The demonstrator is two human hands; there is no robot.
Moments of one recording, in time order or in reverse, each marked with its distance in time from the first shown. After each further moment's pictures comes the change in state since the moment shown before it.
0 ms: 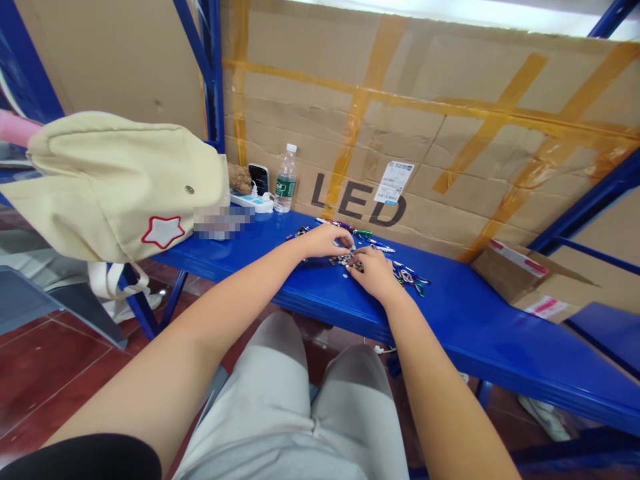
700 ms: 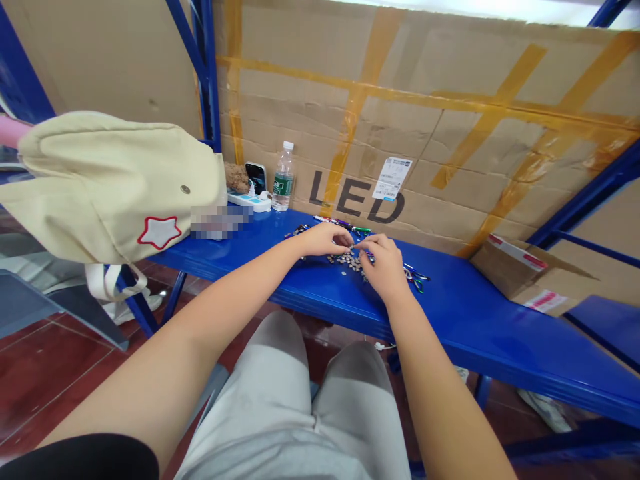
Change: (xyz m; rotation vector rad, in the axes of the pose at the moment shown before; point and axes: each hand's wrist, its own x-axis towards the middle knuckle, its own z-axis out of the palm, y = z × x) left_hand -0.001 0.008 -0.001 -0.156 -0.061 -0.063; right_hand -0.008 0.002 -0.015 0.183 0.360 -0.093
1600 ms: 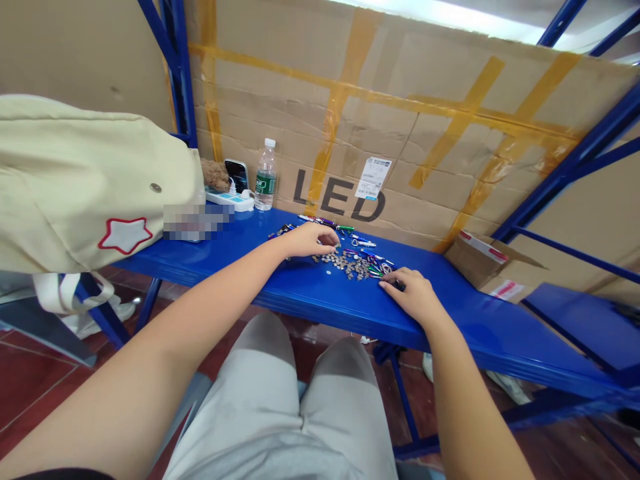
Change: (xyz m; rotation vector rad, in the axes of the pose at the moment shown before) left_hand -0.001 0.002 -0.002 0.046 -0.008 -0.002; right_hand -0.059 0.073 -0.058 0.003 -0.170 0.276
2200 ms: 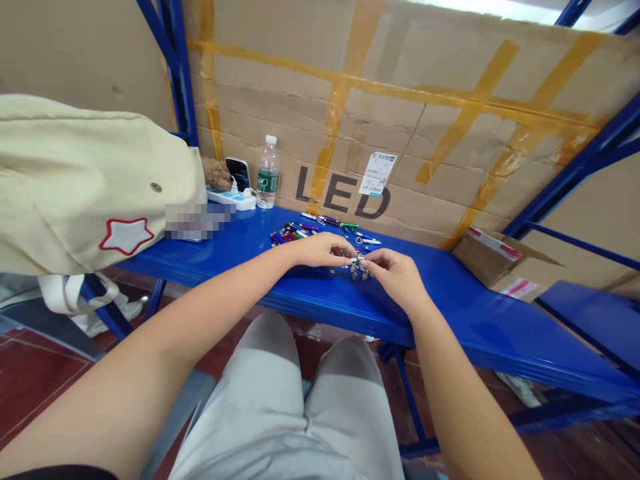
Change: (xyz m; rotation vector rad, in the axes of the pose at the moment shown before) left_hand -0.001 0.019 0.016 -0.059 -0.144 0.122; right_hand 0.024 -0.069 0.015 0.355 -0.017 -0.036
